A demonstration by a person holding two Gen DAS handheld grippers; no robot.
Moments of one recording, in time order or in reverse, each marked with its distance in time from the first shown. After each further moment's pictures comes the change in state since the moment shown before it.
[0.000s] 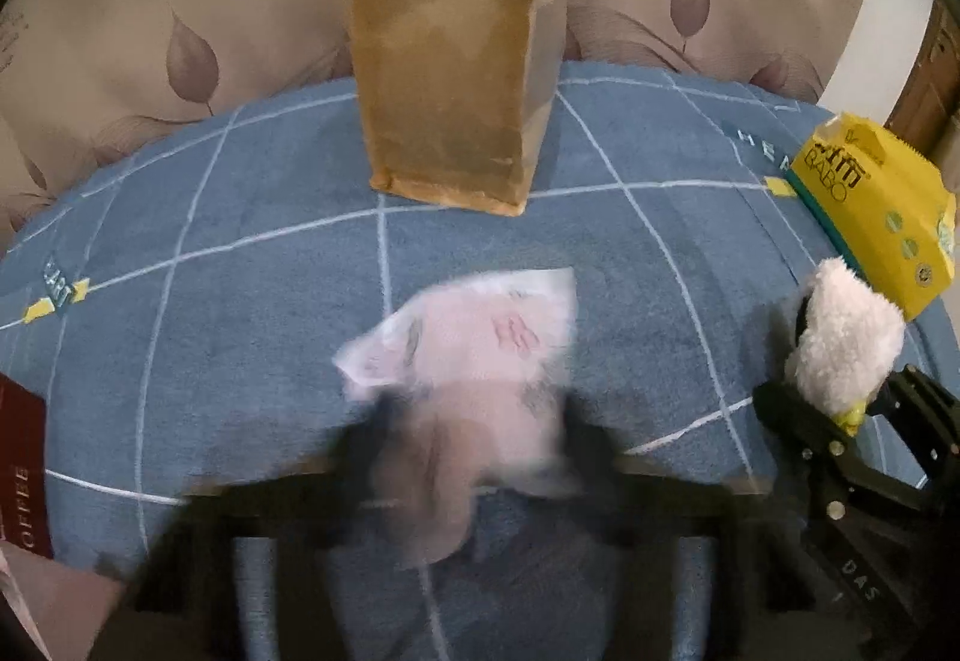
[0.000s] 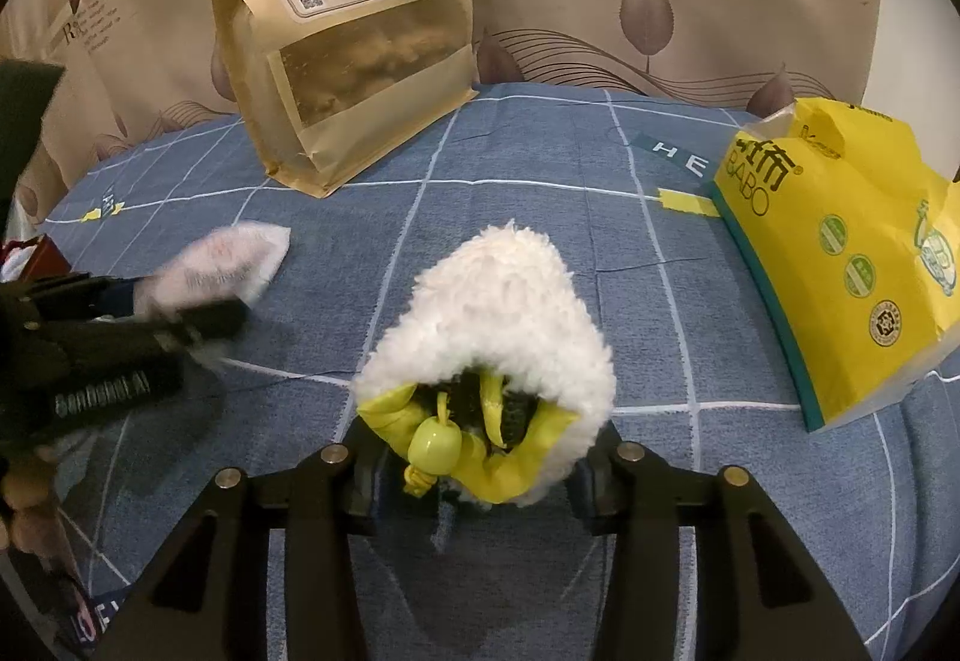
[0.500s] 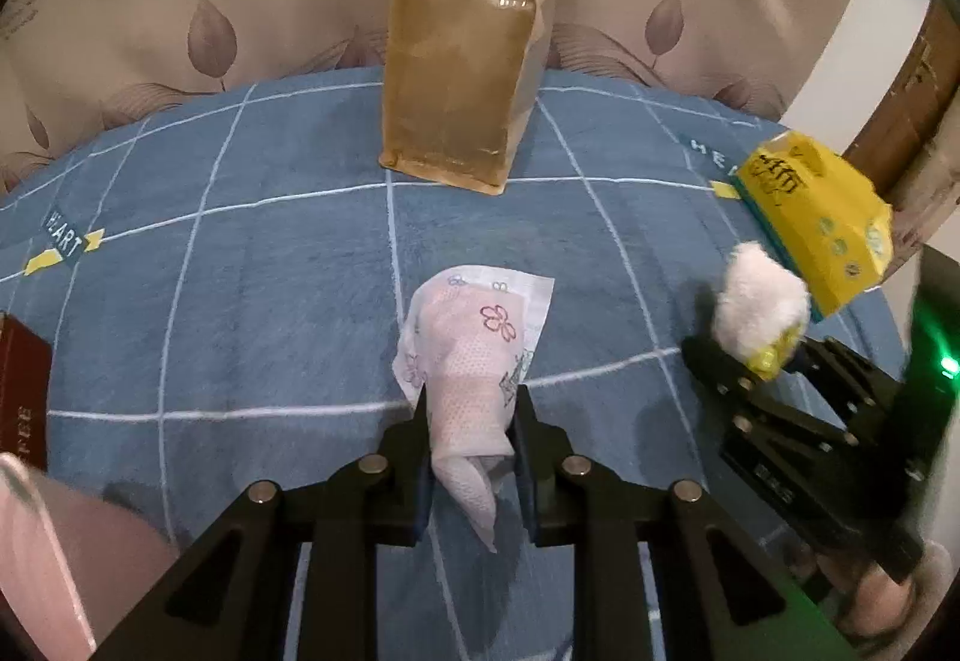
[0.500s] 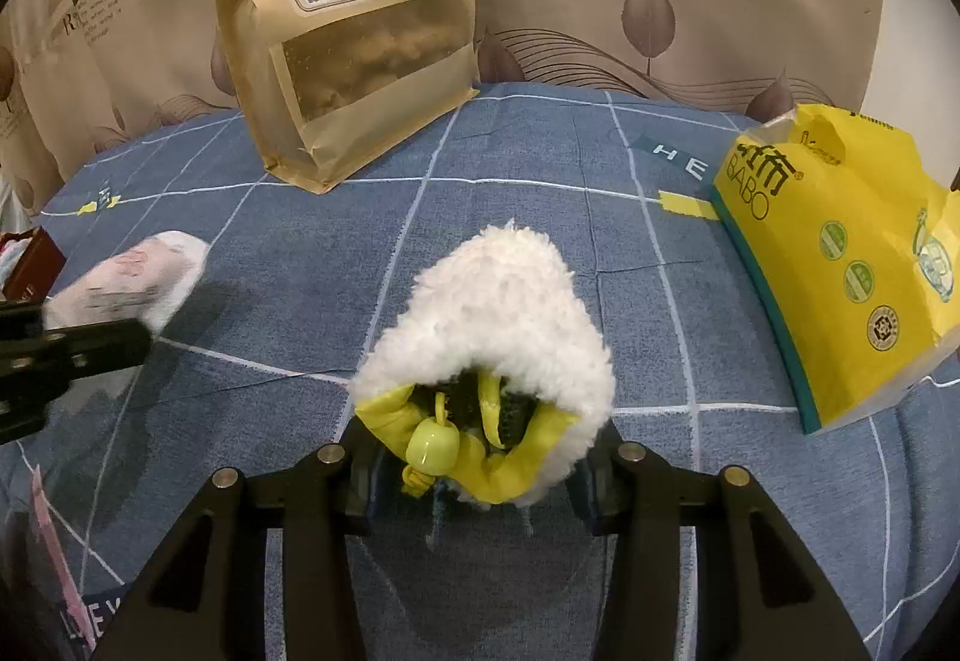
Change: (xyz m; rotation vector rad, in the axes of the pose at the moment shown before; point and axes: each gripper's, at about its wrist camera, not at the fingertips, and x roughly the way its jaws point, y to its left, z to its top) left arm -0.044 0.012 -0.019 -0.051 0.020 -0.096; right arm 0.001 0.003 -0.001 -0.014 0.002 -0.016
